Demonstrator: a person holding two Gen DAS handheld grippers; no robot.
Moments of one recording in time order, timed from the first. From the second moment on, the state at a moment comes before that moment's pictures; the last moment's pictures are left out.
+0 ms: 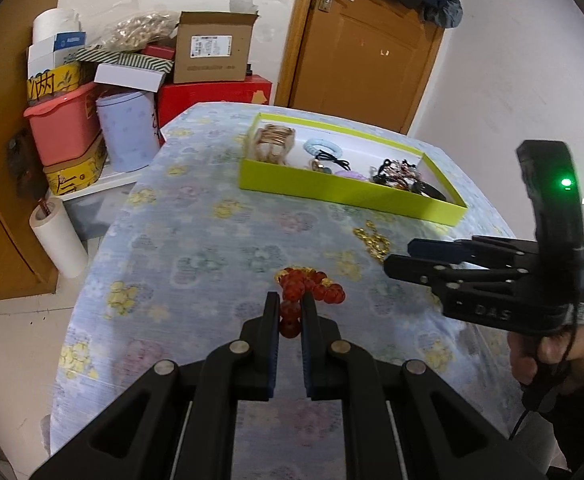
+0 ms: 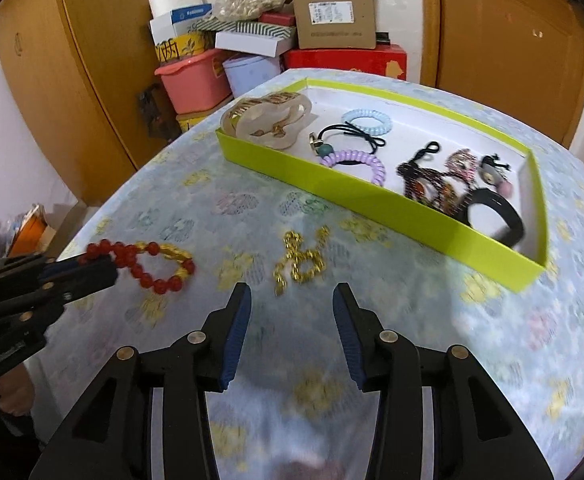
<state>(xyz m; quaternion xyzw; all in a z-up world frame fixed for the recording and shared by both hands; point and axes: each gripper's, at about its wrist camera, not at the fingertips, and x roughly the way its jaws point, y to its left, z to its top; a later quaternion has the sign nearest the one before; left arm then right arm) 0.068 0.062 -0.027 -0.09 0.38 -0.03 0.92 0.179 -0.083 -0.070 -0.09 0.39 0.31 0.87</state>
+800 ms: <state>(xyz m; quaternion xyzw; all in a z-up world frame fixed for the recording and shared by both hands) 0.068 0.069 -0.028 -0.10 0.38 -0.03 0.92 0.175 -0.063 -0.064 -0.12 0.37 0.30 0.87</state>
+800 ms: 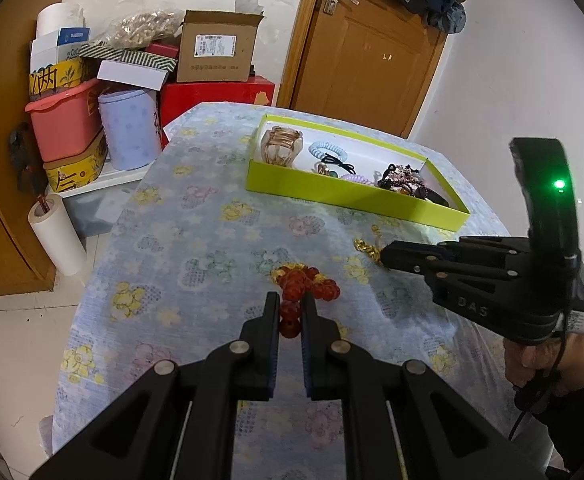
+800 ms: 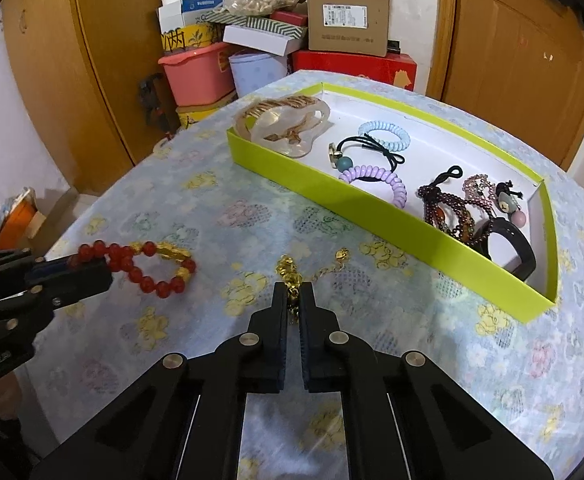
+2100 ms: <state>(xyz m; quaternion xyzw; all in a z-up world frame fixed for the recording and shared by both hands) 0.086 0.006 0.066 -0.03 0.32 -0.09 0.94 0.134 -0.157 0.040 -0.03 0.28 0.31 0.91</state>
